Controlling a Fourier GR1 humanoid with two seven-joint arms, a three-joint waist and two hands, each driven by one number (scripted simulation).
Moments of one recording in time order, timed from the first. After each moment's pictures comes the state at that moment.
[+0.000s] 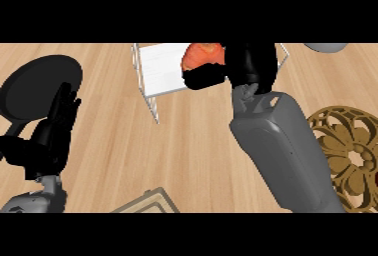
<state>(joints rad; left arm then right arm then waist) -0.10 0.15 0.05 -1.68 -0.01 0.15 0.17 -0.90 0.00 0.18 -1.45 0.87 -0.07 0.84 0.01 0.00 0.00</state>
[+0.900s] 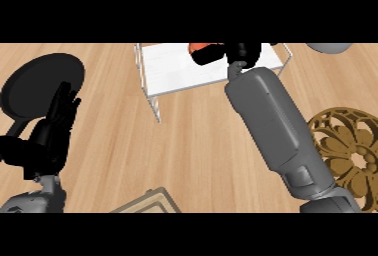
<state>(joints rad) -0.10 0.15 0.07 -1.68 -0.01 0.13 0.17 -1.07 -0.01 0.02 -0.88 0.73 -0.41 0.52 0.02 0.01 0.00</state>
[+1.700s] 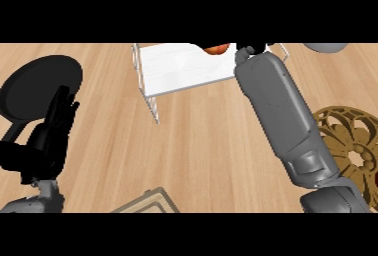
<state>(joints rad) -0.07 0.14 0.08 -1.70 -0.01 0.11 0.17 -1.15 -0.02 -0.12 -0.78 0.51 -0.44 0.27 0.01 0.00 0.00</state>
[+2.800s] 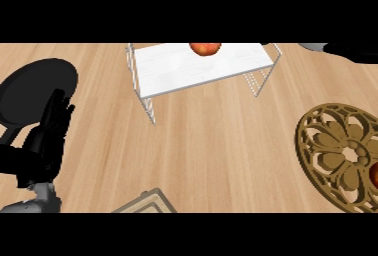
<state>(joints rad) -0.05 0.14 0.10 -1.70 -0.02 0.11 0.16 -0.68 -0.38 -0.32 -1.50 0.23 -0.11 0.56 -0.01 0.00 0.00</state>
